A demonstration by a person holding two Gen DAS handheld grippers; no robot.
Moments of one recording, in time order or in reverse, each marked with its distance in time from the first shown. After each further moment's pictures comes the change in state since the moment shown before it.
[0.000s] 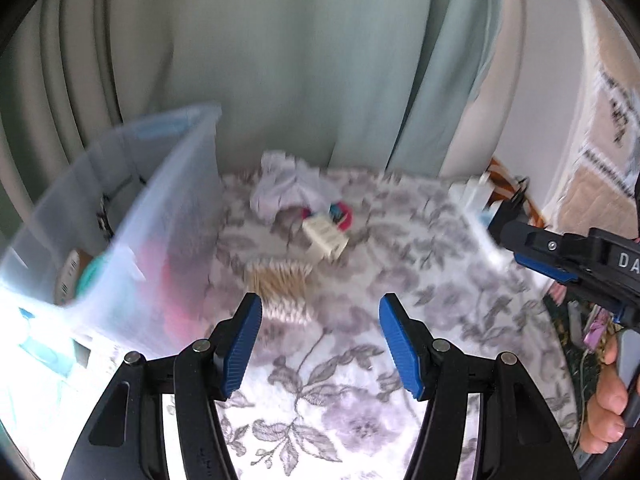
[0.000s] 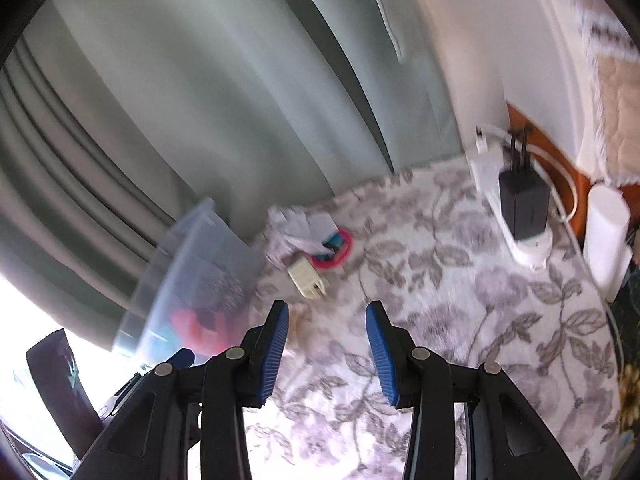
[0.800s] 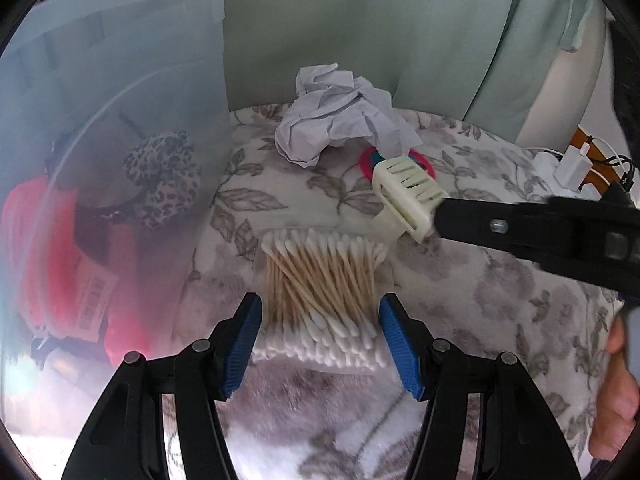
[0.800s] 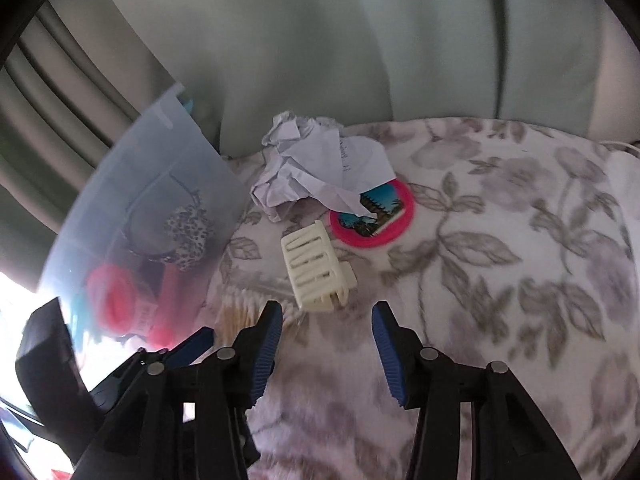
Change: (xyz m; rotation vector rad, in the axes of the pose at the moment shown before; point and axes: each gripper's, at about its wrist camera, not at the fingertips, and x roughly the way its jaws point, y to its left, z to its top) left arm 0.123 0.038 -0.003 -0.058 0.088 0.072; right arm 0.178 0.038 0.020 -0.254 0.262 0.016
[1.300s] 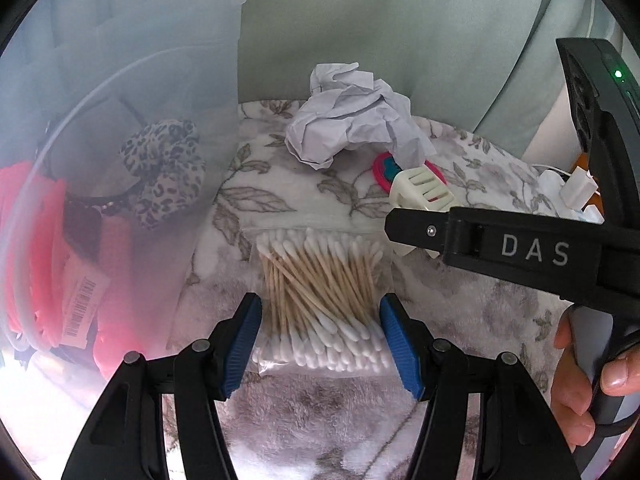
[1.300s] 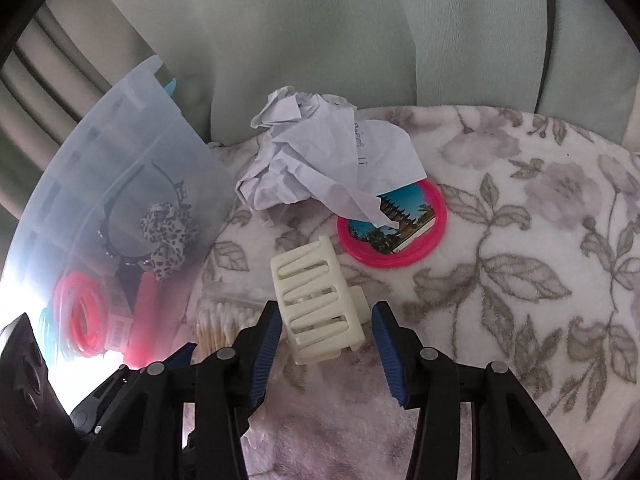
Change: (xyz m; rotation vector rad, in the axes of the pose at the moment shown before) left arm 0.008 0.013 0.004 -0.059 0.000 -0.039; right arm 0.034 0.001 0.010 -0.001 0.024 -0.003
